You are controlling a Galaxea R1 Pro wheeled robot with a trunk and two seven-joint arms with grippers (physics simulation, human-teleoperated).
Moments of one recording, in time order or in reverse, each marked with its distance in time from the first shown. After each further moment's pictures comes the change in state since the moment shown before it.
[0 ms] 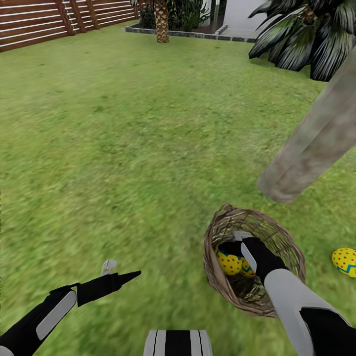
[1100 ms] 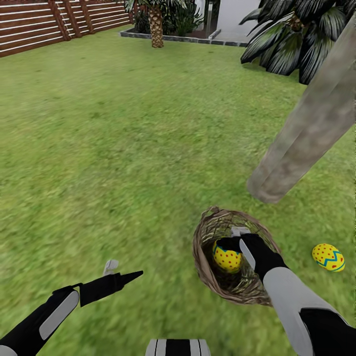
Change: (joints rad) left arm 0.000 -0.017 0.000 0.001 0.001 0.000 0.001; right arm -0.001 0.004 0.031 -0.058 -0.002 0.015 0.005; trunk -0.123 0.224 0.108
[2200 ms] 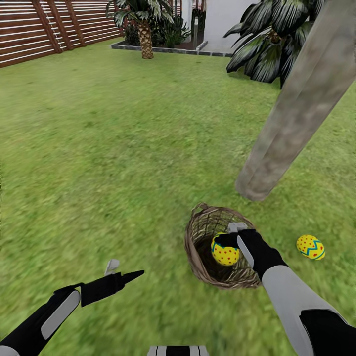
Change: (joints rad) left arm 0.003 -0.017 0.026 0.003 0.005 0.051 -0.034; right arm 0.000 0.000 0.073 -0.071 0.000 0.051 0.002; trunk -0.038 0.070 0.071
